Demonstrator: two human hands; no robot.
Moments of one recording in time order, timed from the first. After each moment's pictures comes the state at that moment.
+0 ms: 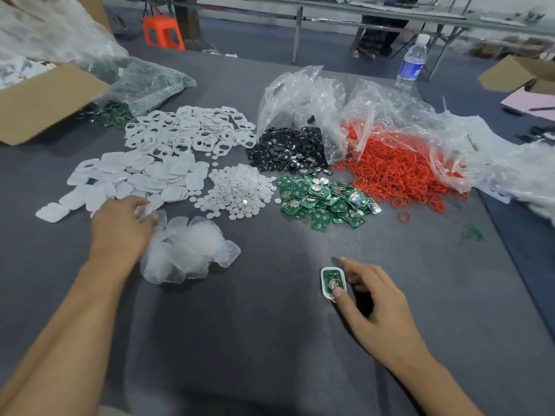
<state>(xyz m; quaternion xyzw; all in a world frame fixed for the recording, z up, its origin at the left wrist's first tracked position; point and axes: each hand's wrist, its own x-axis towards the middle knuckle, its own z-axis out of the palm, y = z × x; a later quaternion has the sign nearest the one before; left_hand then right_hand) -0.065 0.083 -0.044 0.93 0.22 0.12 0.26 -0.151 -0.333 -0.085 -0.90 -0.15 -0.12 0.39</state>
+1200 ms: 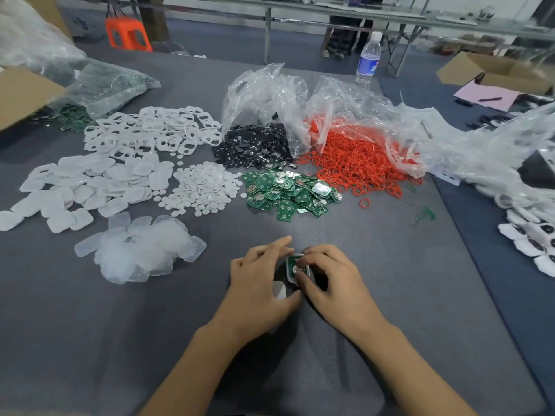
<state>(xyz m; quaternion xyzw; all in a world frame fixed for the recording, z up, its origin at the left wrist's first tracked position) -0.145 -0.143 -0.077 0.91 -0.16 0.02 0.38 -0.146 -0.331 -0.073 -0.91 -0.15 -0.11 0.37</state>
